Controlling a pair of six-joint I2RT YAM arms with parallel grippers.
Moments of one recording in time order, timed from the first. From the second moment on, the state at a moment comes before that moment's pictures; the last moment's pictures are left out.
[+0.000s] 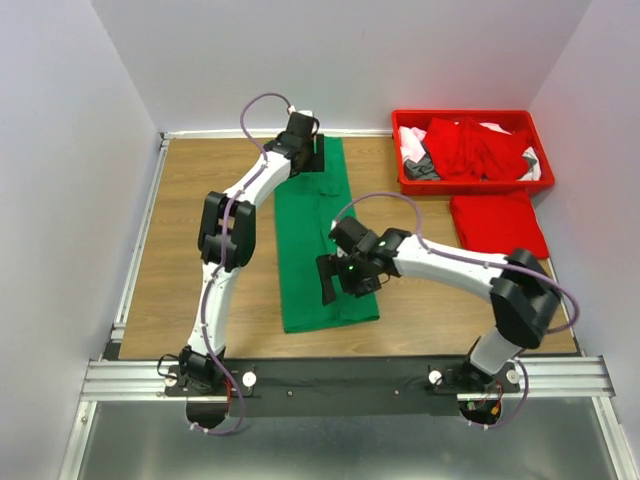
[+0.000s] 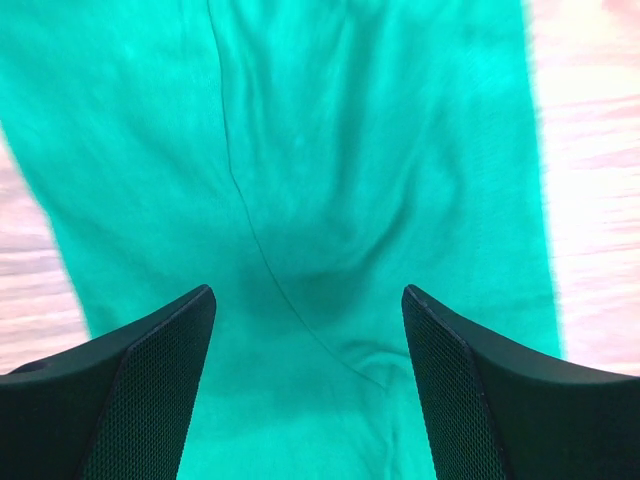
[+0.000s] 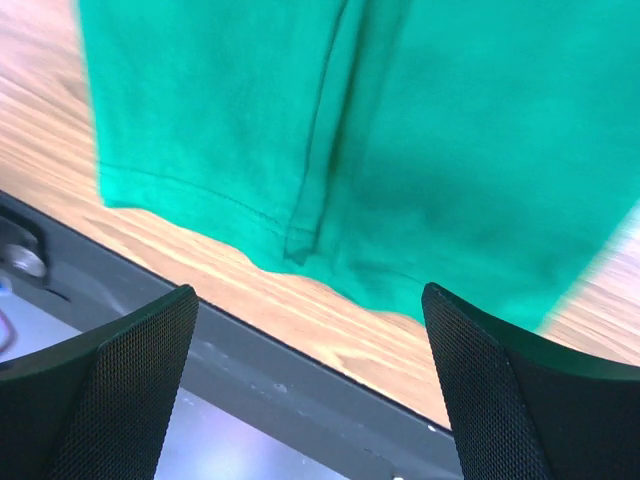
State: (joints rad) left arm -0.38 2.40 2.11 -0.48 -0.14 -0.29; right arm 0.93 1.69 1.13 -0.63 -0.13 0.62
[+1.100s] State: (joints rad) left arm -0.43 1.18 0.77 -0.63 0.00 -0.51; right arm 0.62 1.41 0.68 -0.43 -0.26 0.70
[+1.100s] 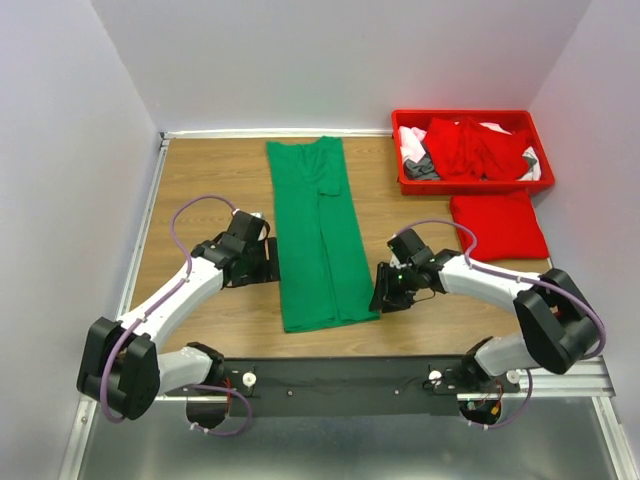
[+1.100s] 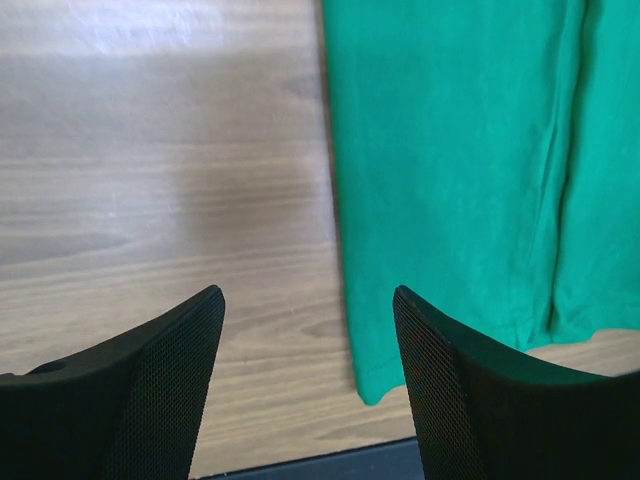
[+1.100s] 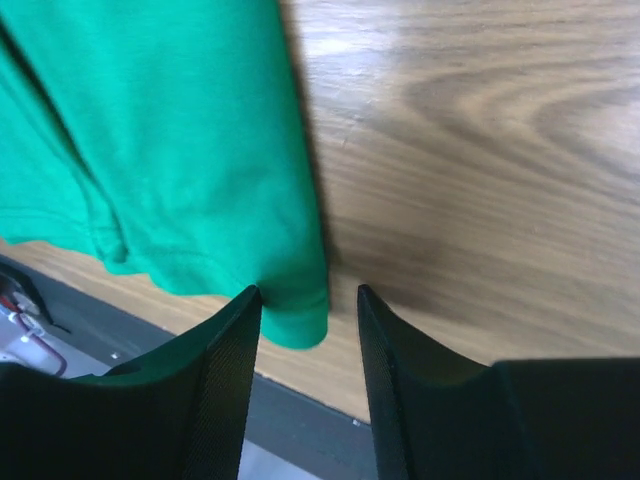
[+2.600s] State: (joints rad) left arm -0.64 1.35 0.67 -0.70 0.14 -0.73; right arm 0.61 1.48 0.62 -0.30 -0.41 0.63
